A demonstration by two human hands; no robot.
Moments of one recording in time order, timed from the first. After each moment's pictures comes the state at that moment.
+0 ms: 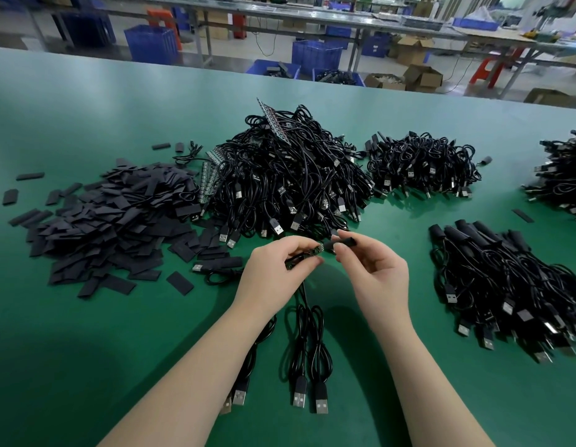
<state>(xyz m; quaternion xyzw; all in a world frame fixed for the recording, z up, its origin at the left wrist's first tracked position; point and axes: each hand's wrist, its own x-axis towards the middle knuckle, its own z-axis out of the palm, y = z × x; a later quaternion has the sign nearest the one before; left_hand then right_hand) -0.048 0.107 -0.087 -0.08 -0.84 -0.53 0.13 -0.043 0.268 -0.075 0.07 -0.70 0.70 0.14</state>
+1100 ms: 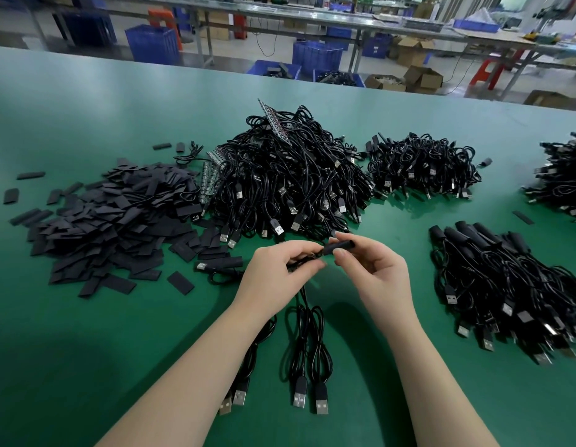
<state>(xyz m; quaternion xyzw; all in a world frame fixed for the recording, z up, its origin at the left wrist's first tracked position) -0.048 0.107 -0.086 -0.10 -0.84 -0.53 0.10 -0.047 0.278 -0.075 0.12 -0.71 0.69 0.09</state>
